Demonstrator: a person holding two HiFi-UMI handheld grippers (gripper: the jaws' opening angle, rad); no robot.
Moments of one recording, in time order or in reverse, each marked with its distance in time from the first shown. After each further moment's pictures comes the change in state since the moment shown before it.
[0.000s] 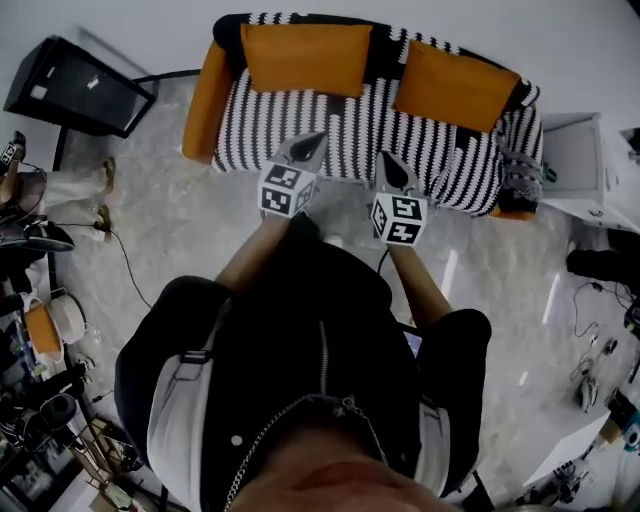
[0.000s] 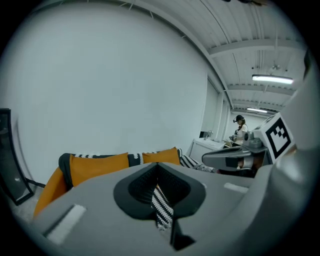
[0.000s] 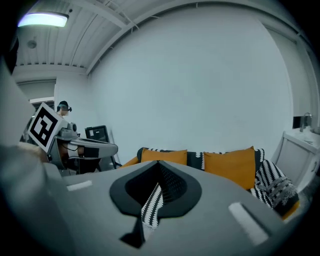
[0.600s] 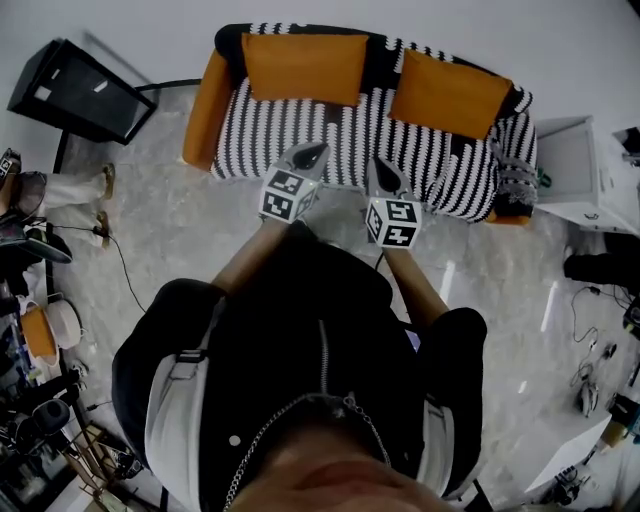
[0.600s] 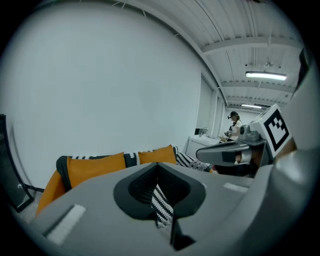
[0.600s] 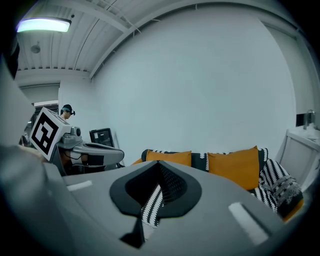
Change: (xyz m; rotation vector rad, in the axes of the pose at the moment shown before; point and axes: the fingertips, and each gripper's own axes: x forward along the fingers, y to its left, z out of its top) left arm -0.007 -0.024 -0.005 0.046 0.020 -0.043; right arm -0.014 0.015 0.004 0.007 -0.021 0.048
